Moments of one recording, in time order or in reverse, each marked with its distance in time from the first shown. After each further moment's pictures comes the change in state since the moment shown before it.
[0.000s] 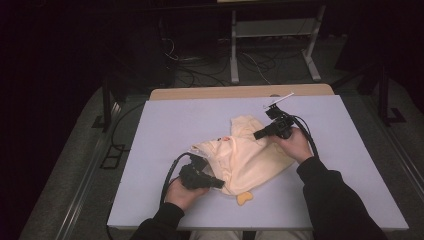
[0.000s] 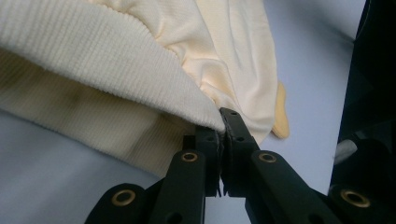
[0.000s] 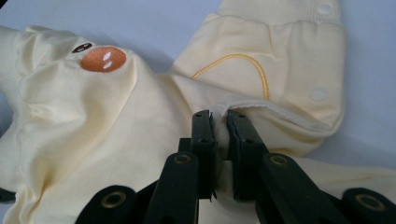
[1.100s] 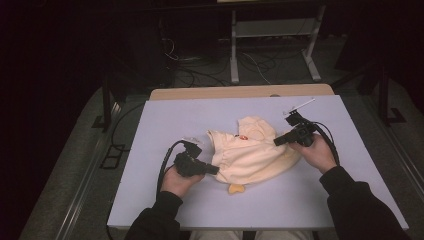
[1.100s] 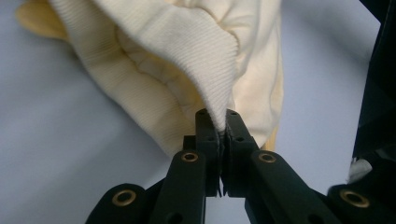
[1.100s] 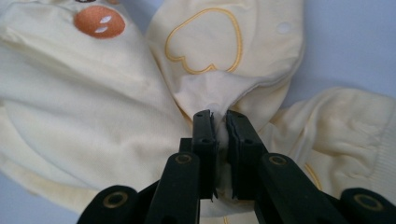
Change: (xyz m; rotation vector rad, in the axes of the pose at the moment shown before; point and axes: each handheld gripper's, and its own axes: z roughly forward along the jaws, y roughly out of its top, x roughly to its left) left arm 0.013 0.023 -0.025 -0.044 0.073 0.004; right arm -0.014 -0.042 -0.040 0.033 -0.097 0.034
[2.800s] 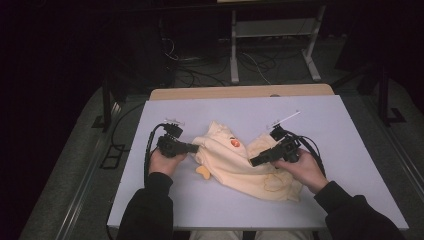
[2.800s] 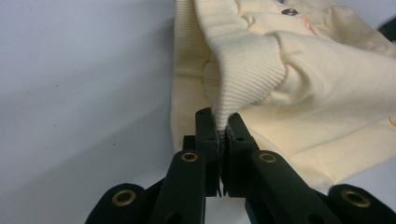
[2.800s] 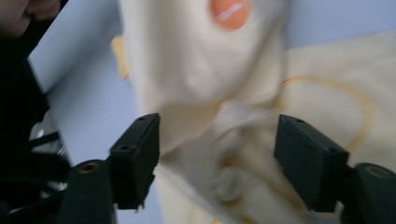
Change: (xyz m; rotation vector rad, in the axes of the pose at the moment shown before) left arm 0.055 0.018 -0.034 -0.058 0.196 -0.094; right arm 0.069 -0.016 0.006 0.016 0.250 -0.041
